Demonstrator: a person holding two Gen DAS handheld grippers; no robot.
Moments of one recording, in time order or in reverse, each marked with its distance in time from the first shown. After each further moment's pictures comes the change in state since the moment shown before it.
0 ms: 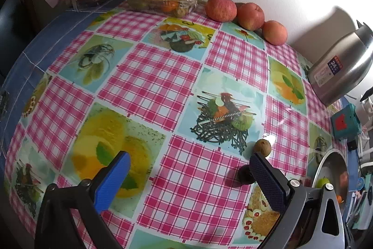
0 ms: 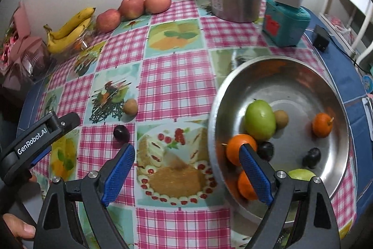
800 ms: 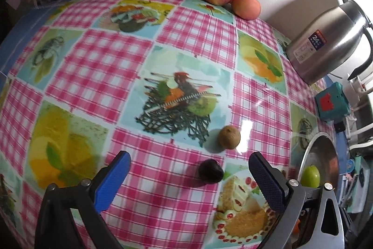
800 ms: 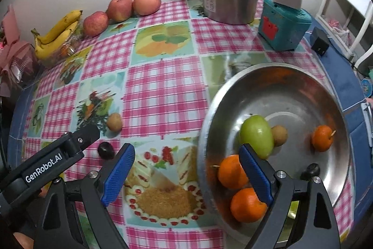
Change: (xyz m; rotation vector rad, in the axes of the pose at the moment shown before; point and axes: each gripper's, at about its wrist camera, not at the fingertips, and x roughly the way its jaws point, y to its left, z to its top) left arm 0.033 -0.039 -0.005 0.068 0.108 -0.139; right arm 0.019 -0.010 0.018 0.018 -0.004 -0.058
